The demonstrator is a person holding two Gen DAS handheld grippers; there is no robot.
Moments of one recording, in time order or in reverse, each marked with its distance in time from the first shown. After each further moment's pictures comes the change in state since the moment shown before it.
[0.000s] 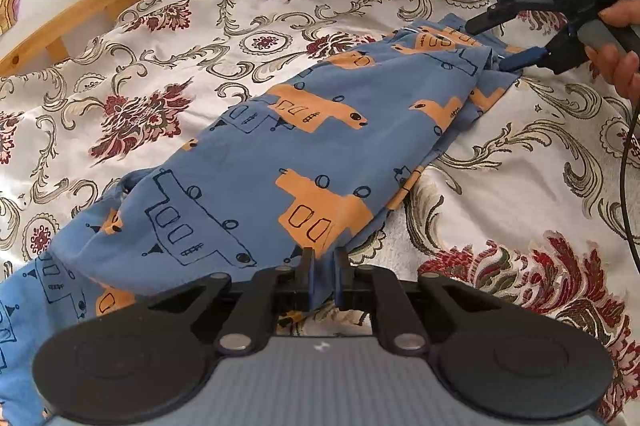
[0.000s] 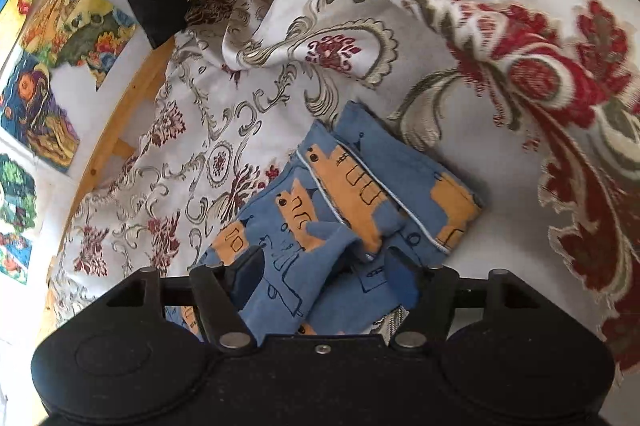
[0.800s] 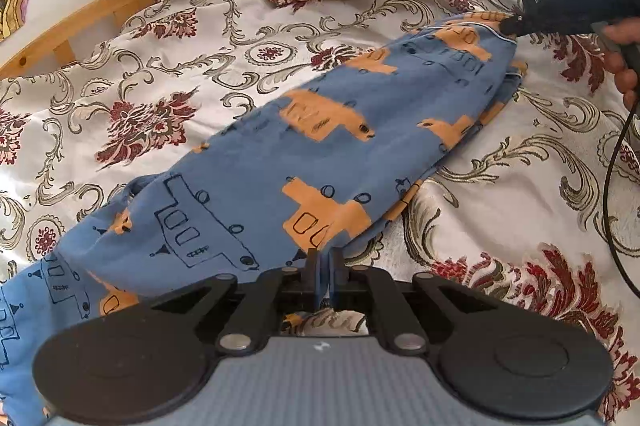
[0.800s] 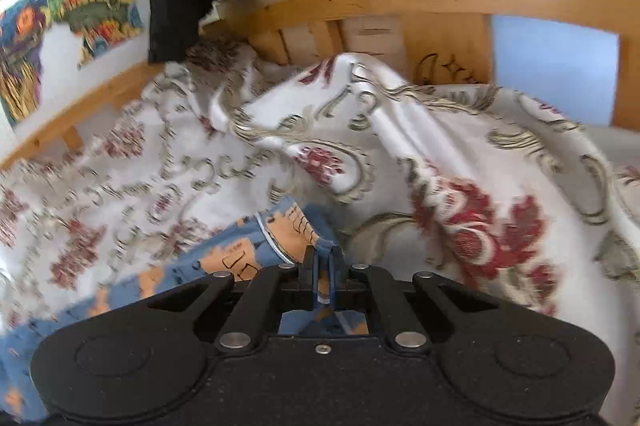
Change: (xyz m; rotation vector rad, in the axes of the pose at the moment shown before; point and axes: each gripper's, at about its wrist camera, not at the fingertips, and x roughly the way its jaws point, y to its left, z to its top) left arm -0.005 -0.001 0.002 -0.010 -0.021 0.004; right arm -0.030 0.034 -0.014 -0.375 -0.294 -0.311
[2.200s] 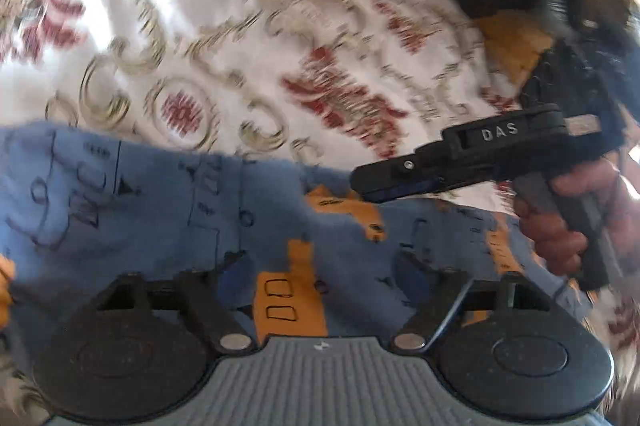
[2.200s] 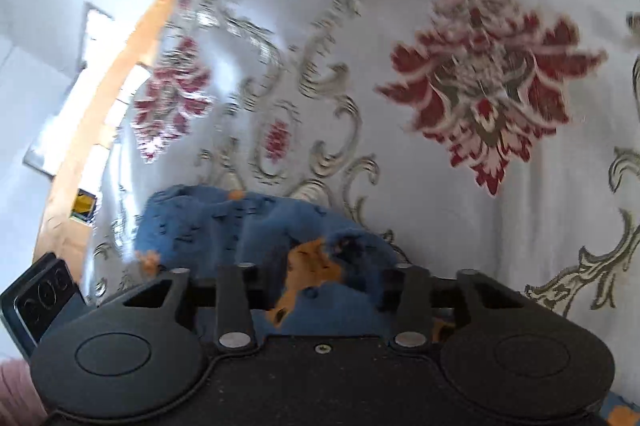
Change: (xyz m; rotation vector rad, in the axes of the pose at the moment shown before) left arm -0.002 0.179 -0.040 -0.810 -0.045 -0.009; right arm 0.177 0.329 -0.016 -0.438 0.885 0.908
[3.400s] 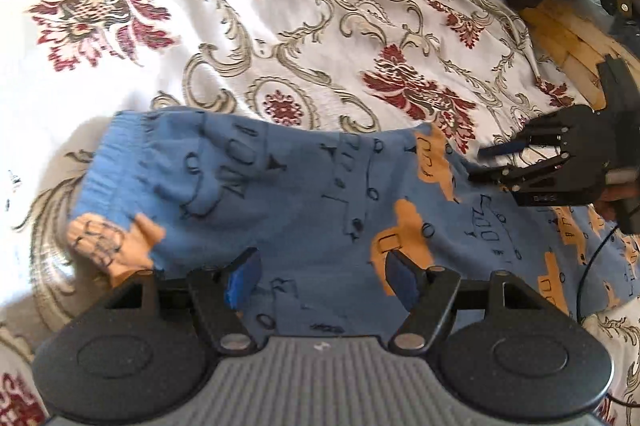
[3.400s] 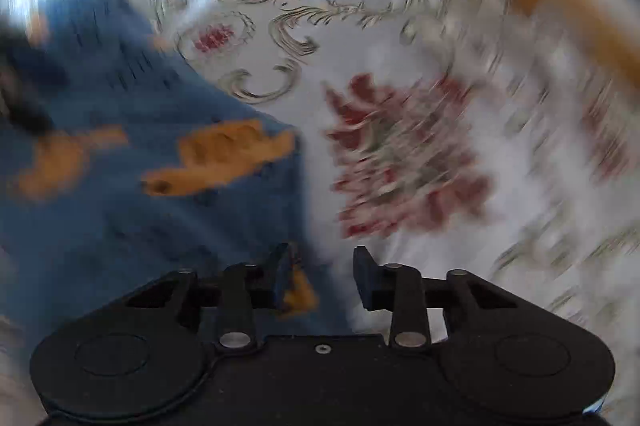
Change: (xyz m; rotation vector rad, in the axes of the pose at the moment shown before) left arm -0.028 0.041 -0.014 0.063 -0.027 0.165; right arm 0.018 0.028 -0.040 -0.871 -0.065 -0.669
